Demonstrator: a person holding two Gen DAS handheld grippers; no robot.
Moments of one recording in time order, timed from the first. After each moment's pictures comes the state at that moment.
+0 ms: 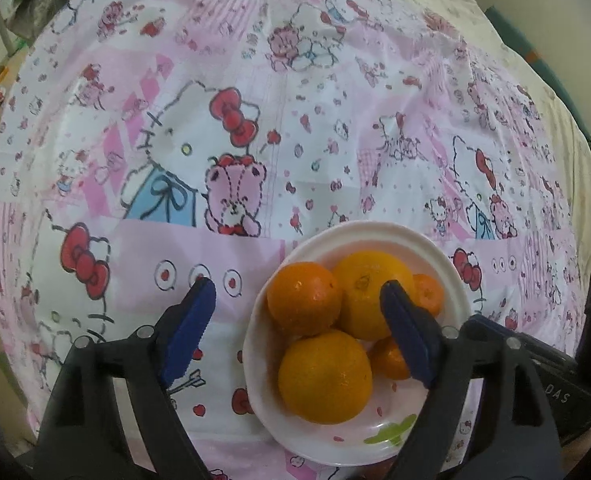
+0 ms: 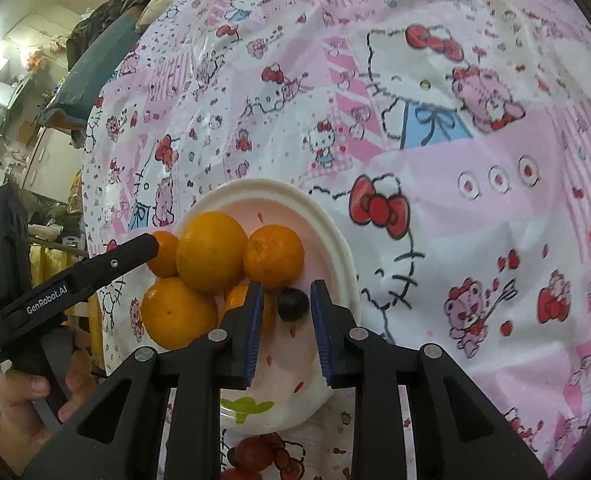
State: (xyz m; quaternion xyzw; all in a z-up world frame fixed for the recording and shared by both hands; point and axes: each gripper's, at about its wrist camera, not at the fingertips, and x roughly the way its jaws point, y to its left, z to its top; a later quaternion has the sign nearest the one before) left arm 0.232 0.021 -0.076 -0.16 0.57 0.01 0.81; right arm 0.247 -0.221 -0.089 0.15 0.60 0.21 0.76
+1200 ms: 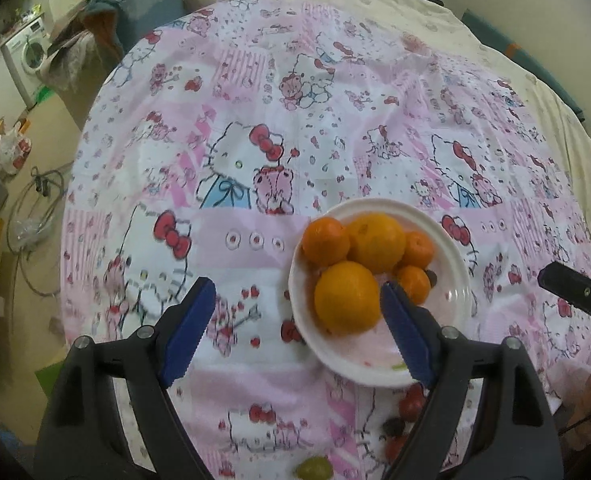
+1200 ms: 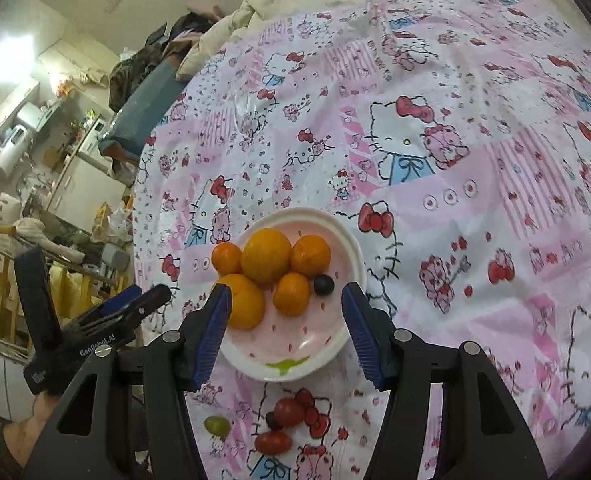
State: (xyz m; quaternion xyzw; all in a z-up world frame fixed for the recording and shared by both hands) left arm 0.146 0.018 -0.015 -0.08 0.51 0.03 0.85; right arm 0.183 -0.253 -0.009 0.19 0.52 0.23 0.80
